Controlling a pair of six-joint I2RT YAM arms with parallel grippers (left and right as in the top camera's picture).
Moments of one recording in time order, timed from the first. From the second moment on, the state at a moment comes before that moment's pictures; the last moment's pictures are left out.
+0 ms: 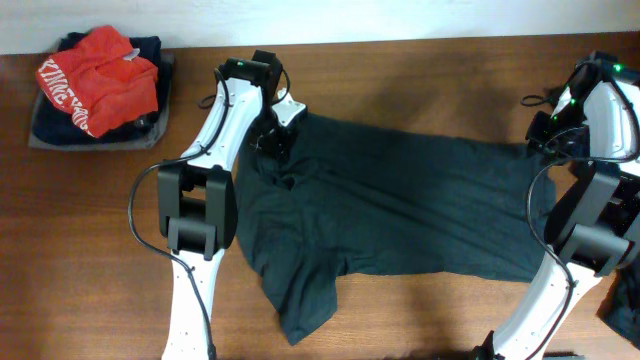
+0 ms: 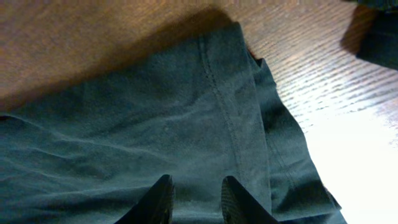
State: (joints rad) left arm -0.27 2.50 2.25 -1.37 0.23 0.28; right arm -0.40 2.26 1.99 -1.29 -0.04 0.15
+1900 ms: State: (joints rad) left arm -0.15 2.47 2.12 -1.29 0.12 0.35; right arm -0.39 2.43 1.99 -0.79 -0.09 0.13
